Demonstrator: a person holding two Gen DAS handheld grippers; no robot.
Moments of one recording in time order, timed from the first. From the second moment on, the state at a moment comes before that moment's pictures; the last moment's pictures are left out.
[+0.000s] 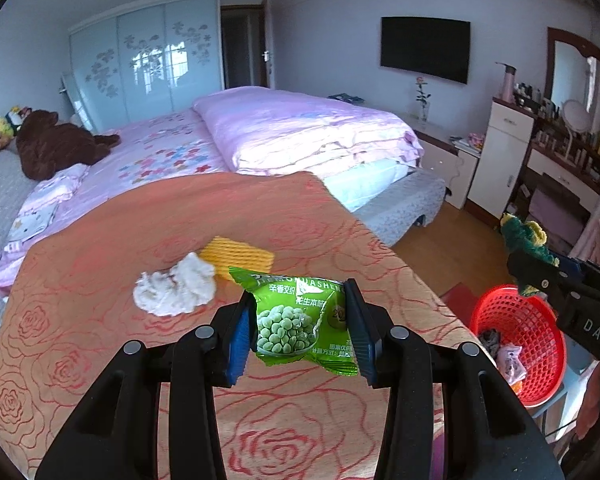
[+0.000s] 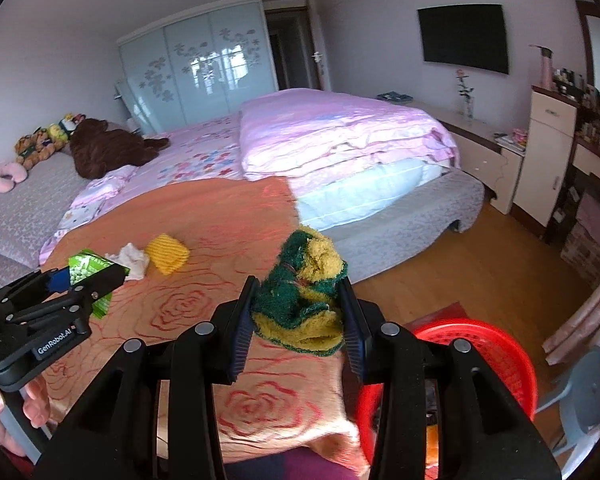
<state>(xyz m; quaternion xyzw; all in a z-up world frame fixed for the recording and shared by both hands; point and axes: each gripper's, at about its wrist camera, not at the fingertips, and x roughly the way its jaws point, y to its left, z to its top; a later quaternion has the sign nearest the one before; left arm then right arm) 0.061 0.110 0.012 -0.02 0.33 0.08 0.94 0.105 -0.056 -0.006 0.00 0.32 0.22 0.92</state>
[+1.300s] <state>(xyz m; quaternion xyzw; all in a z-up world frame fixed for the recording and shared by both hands) 0.115 -0.022 -0.022 0.01 0.37 -0.09 0.93 0.106 -0.199 -0.050 0.06 0.36 0.08 0.93</state>
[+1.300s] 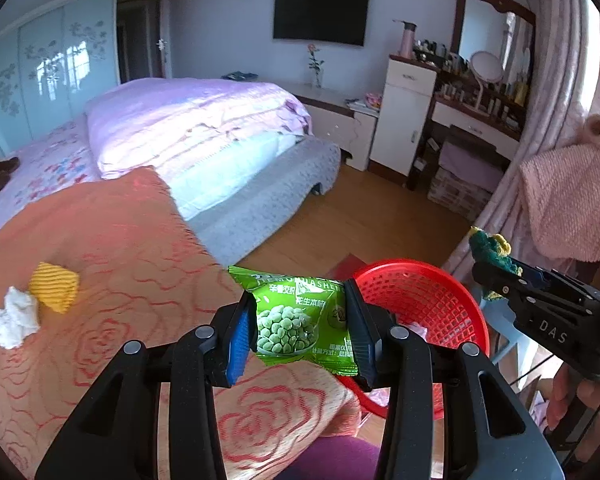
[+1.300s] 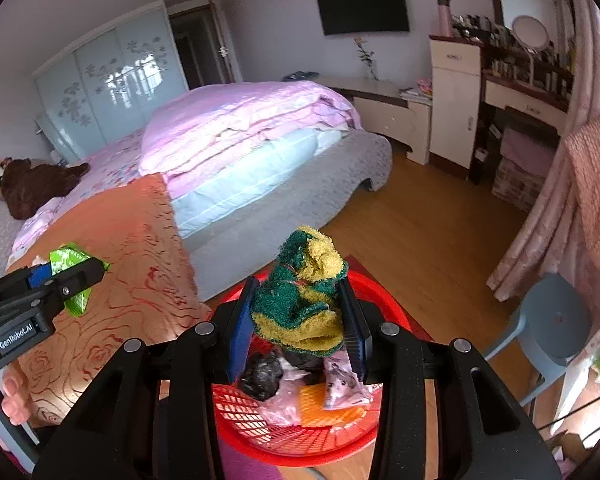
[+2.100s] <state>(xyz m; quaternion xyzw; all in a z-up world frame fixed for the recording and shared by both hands) 0.146 -0.088 -0.078 0.06 0.43 -0.15 0.89 0.131 -0.218 -0.091 0.10 0.43 0.06 0.90</state>
